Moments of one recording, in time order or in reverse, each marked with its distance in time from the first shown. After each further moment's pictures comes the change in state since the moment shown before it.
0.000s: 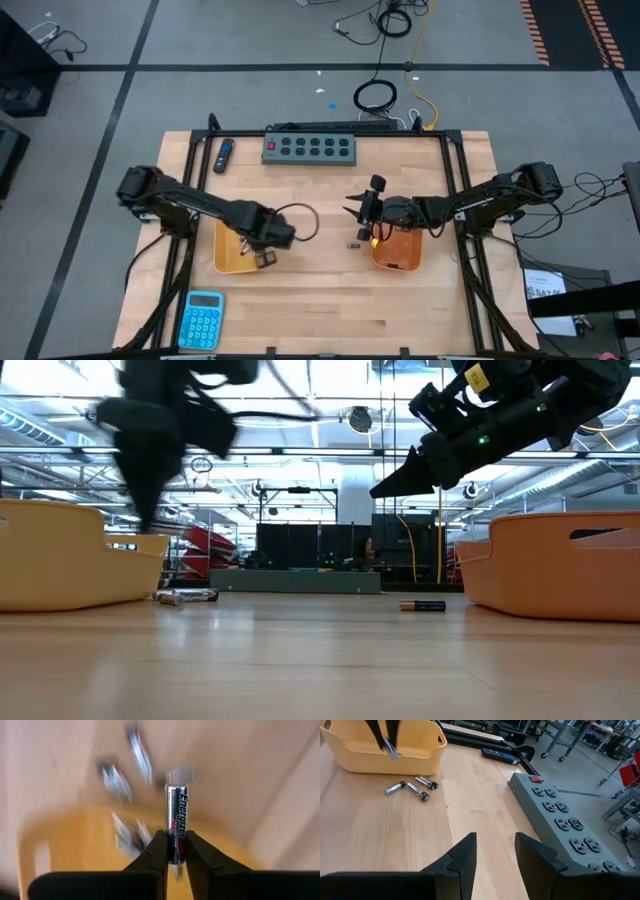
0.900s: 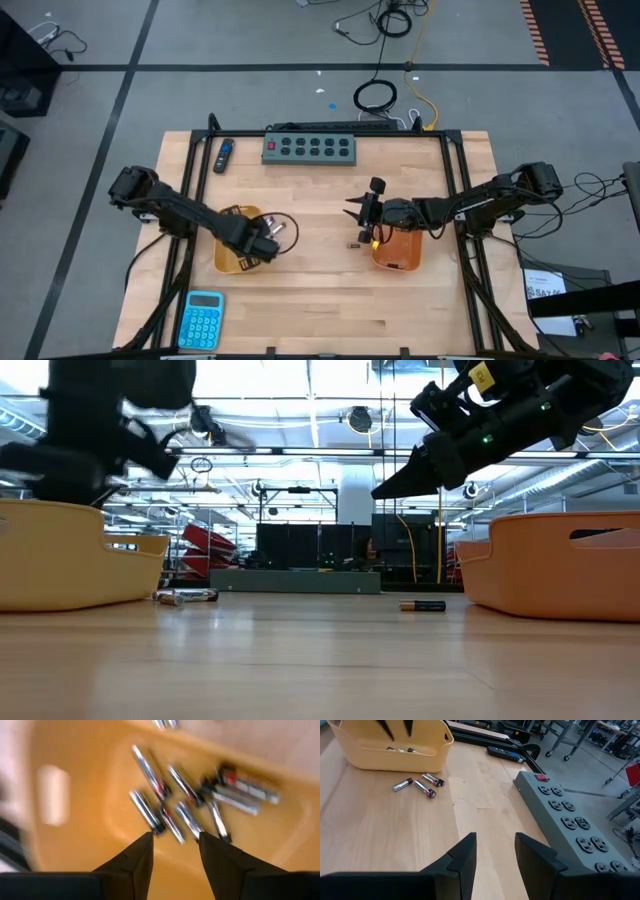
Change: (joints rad) left arm -0.114 -0.058 -0.184 -0.068 -0.084 -0.209; right arm 0.016 0.000 0.000 -0.016 -0.005 0.007
